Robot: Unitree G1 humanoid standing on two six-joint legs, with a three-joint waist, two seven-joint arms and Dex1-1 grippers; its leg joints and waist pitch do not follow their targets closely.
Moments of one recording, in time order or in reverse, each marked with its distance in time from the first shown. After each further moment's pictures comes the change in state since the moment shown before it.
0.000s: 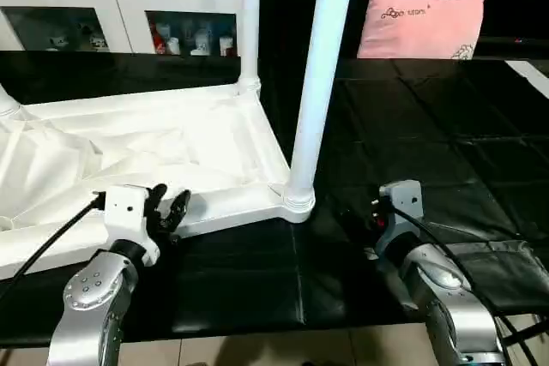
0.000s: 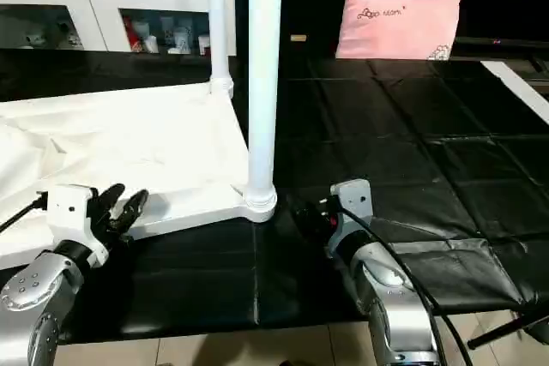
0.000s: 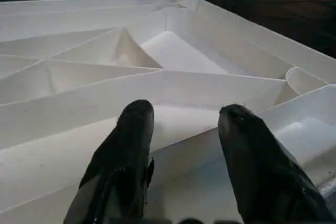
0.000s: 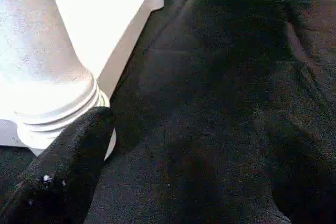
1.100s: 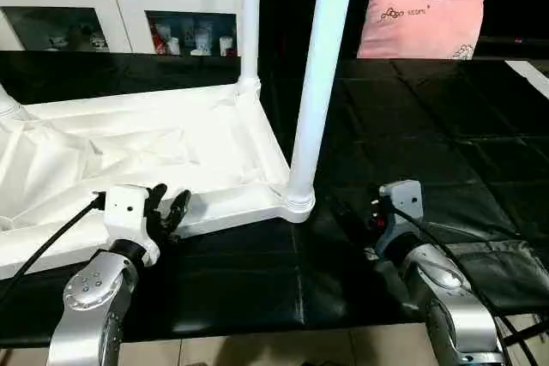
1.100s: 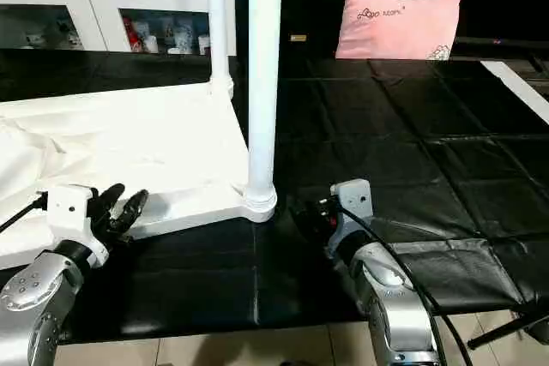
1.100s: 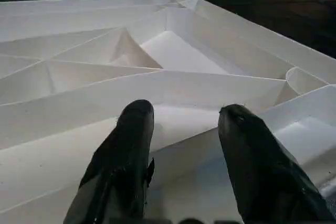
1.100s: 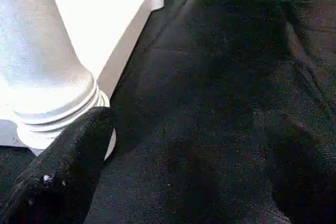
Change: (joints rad) left arm 0.000 0.000 0.000 0.000 0.000 0.000 0.000; right arm 0.000 0.000 0.000 0.000 0.000 0.000 0.000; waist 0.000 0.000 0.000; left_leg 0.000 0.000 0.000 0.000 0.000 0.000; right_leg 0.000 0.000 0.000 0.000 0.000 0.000
